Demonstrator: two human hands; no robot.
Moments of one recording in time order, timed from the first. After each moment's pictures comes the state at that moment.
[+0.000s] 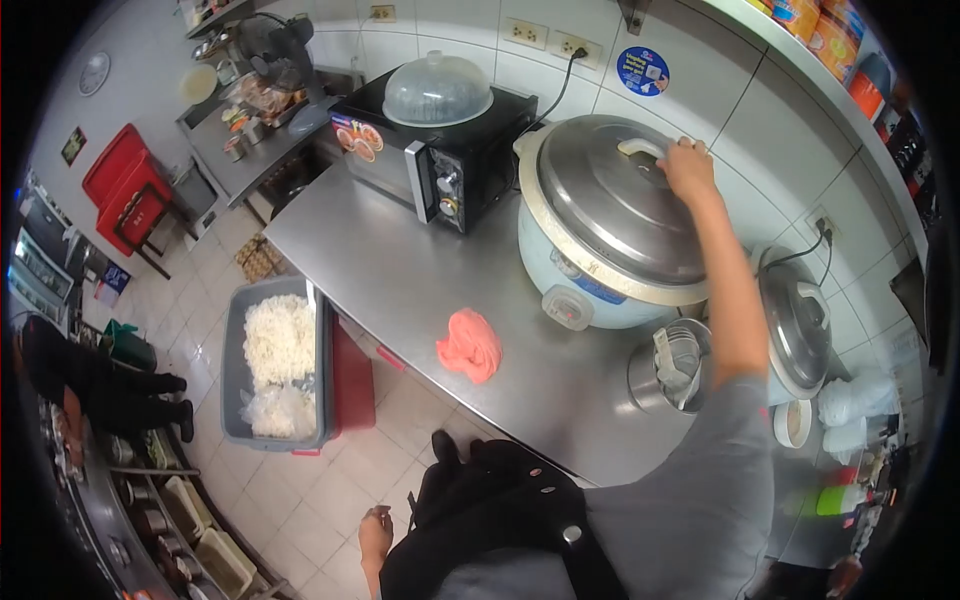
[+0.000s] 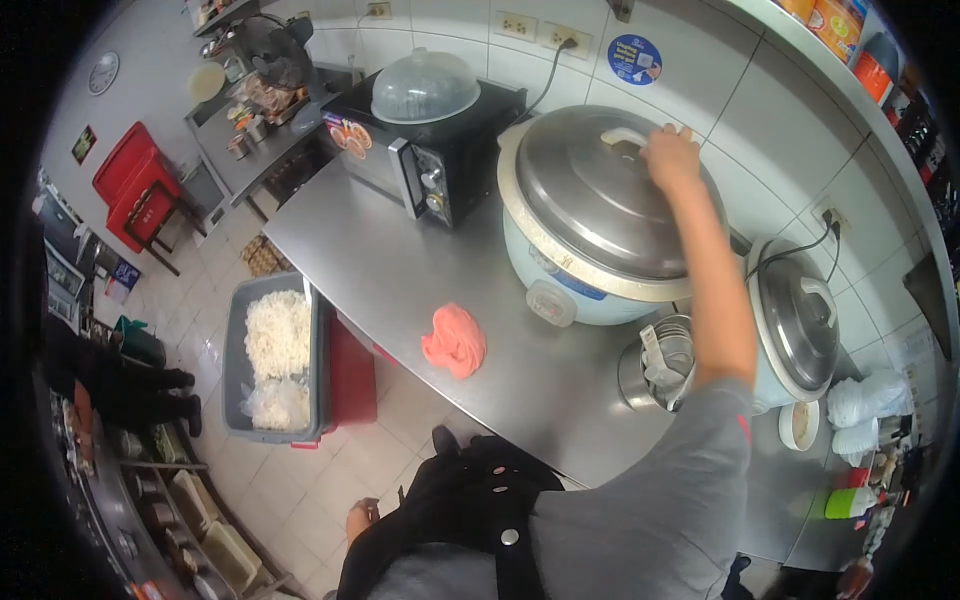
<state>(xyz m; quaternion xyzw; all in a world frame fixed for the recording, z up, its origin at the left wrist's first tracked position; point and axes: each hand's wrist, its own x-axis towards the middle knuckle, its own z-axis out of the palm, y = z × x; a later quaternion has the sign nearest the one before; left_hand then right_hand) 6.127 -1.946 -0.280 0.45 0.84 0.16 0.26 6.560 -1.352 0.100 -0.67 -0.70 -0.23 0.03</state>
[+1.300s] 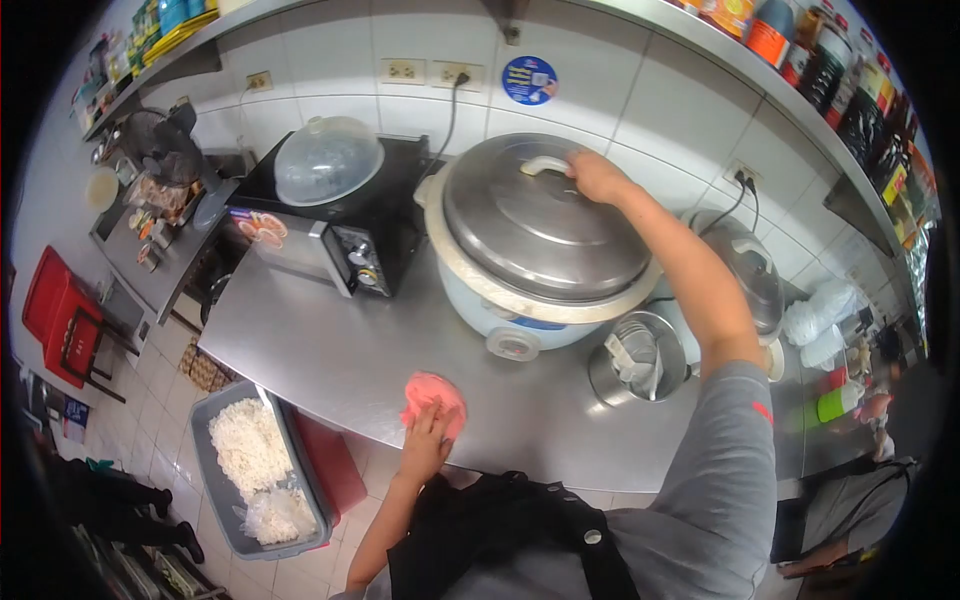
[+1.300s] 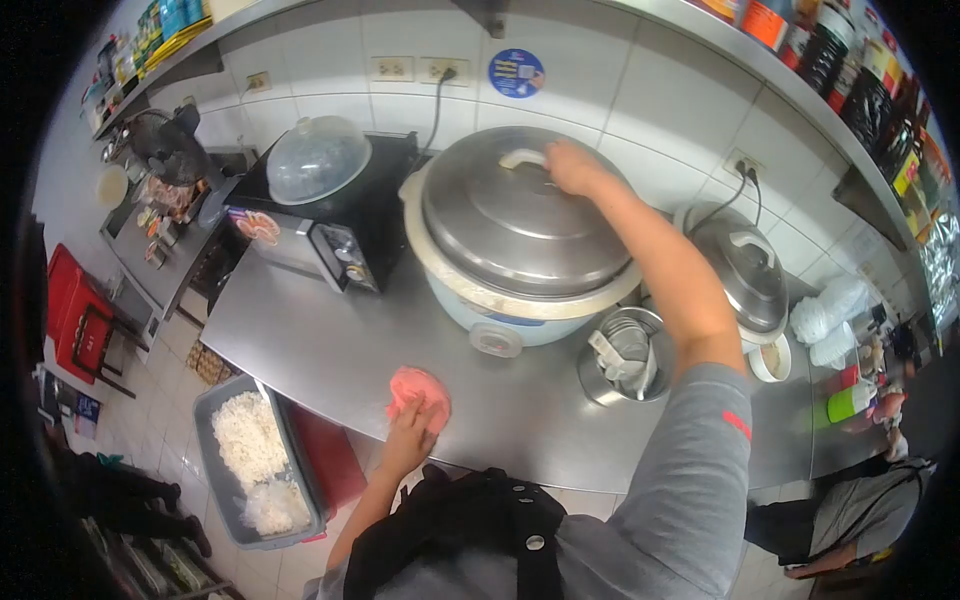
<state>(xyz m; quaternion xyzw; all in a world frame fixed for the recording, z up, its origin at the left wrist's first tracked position) 6.208 -1.599 -0.202 0.83 0.47 0.22 0.19 6.596 -1.308 0.089 -0.63 -0.77 -0.05 0.07</state>
